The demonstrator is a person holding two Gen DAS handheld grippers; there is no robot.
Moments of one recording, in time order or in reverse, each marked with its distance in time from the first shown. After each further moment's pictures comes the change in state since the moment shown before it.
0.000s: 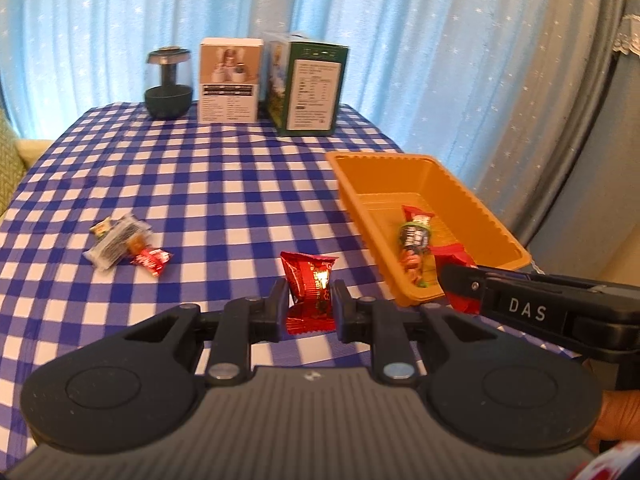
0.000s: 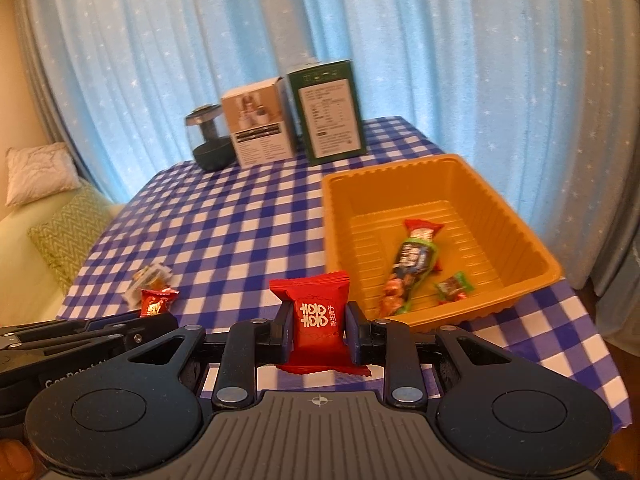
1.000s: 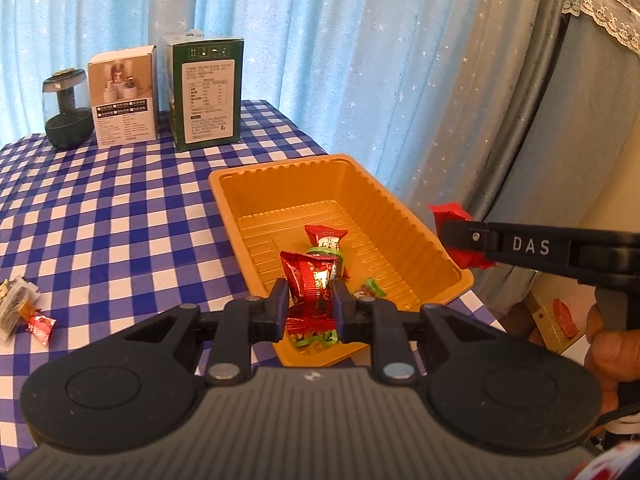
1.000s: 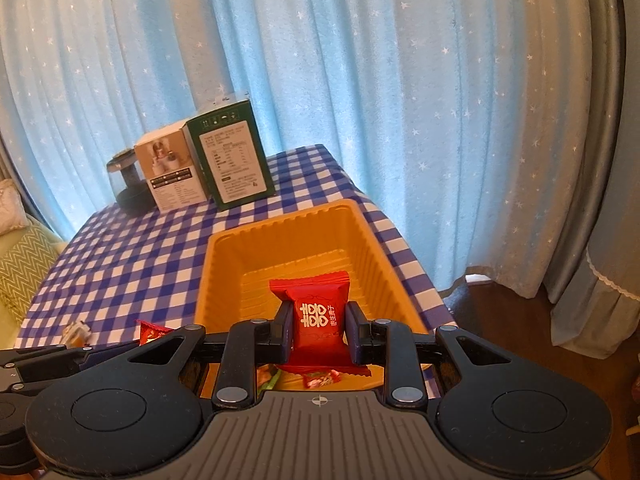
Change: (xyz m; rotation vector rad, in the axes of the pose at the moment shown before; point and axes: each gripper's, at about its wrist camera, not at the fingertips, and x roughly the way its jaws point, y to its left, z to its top) left arm 0.070 -0.088 0.044 0.122 0.039 -0.139; right arm -0.001 -0.098 0.060 0.050 -0.041 -0.117
